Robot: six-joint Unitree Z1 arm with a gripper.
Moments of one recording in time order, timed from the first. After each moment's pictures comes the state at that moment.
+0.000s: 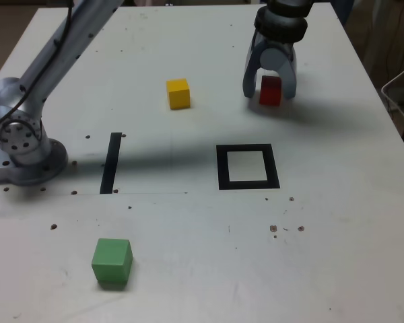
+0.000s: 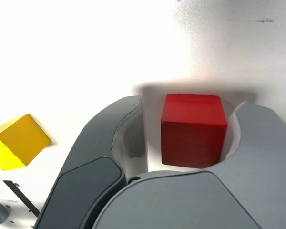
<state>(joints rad) 0.35 2.40 -2.11 1.45 0.13 0.49</state>
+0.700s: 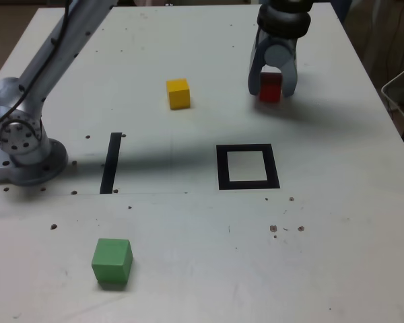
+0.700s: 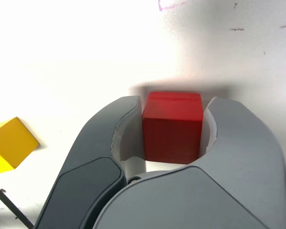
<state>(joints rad) 0.35 2.37 -2.08 1.39 0.12 0.48</state>
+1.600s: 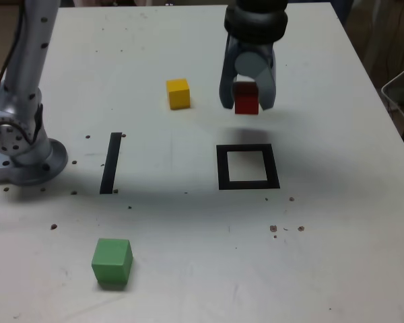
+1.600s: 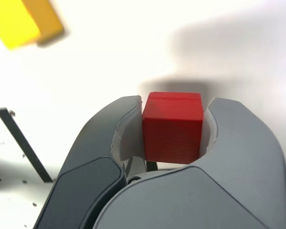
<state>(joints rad) 0.10 2.04 -1.67 1.30 0.10 0.22</state>
